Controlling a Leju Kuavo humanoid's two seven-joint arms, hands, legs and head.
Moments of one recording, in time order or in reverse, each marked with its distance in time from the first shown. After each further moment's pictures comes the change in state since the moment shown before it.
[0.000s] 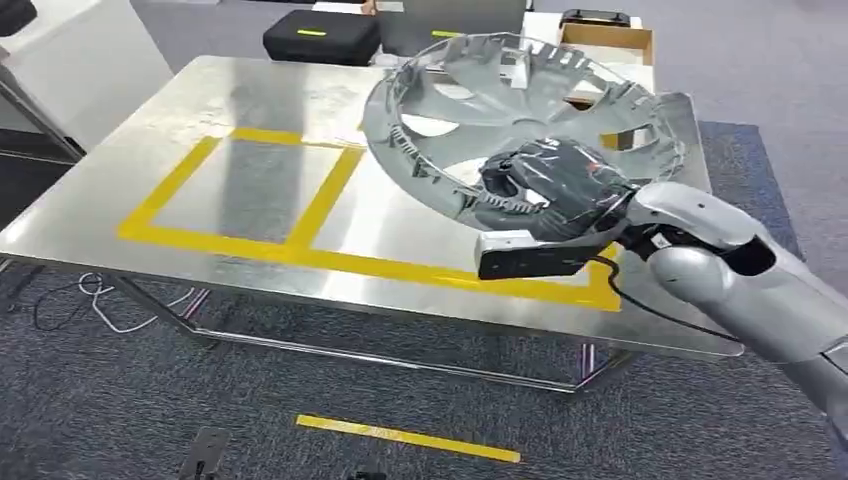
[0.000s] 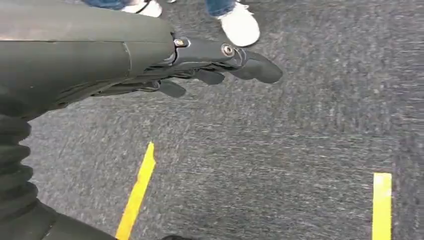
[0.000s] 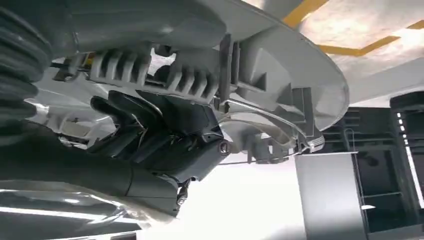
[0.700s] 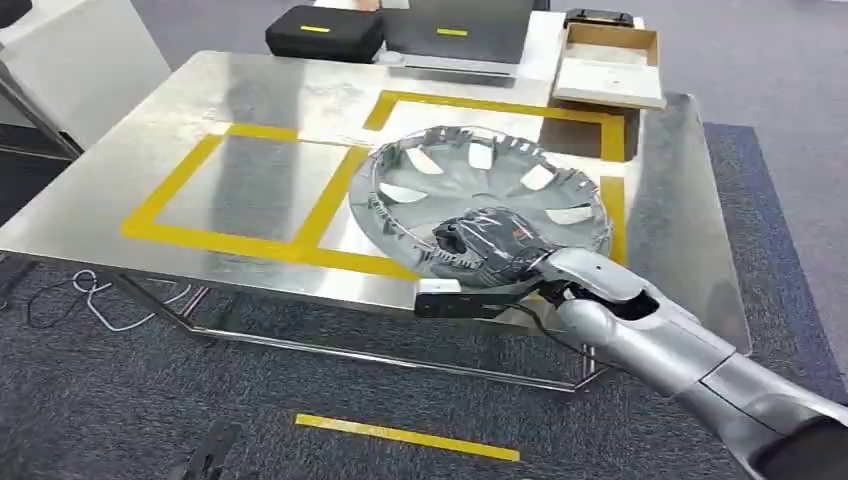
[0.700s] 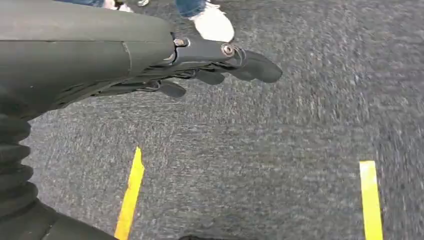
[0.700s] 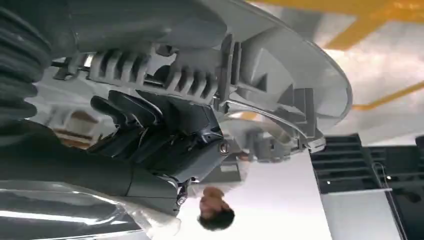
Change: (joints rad) left arm -0.012 -0.007 -0.046 0.000 -0.031 -0.030 -0.001; right arm 0.185 0.177 0.049 0.290 0.090 -0.179 -0.010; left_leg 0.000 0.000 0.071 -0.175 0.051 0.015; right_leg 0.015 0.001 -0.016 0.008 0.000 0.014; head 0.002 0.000
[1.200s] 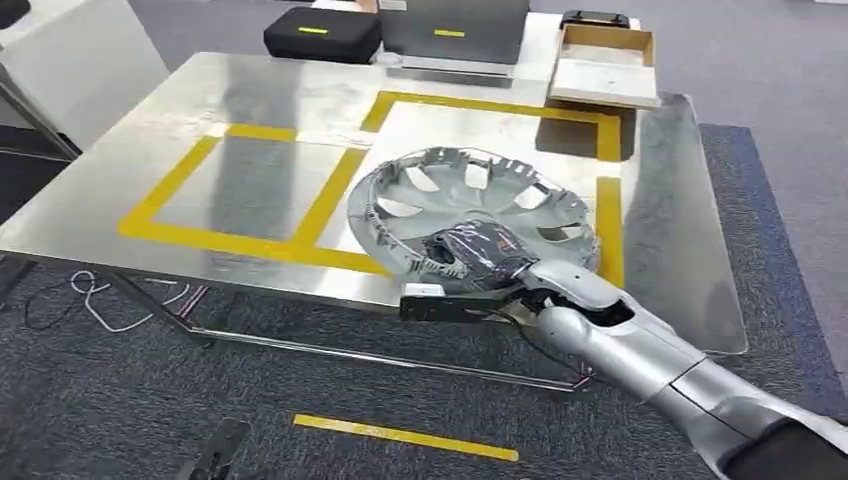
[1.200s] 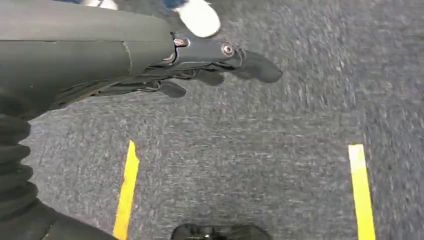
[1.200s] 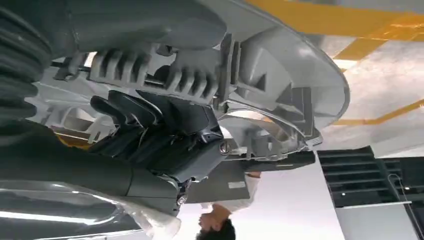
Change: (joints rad) left arm -0.002 -0.001 -0.013 0.000 0.000 -0.049 -0.012; right arm 0.027 0.073 -0.024 0.098 0.016 -0.022 -0.005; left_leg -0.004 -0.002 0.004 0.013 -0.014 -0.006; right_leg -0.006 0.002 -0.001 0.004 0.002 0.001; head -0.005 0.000
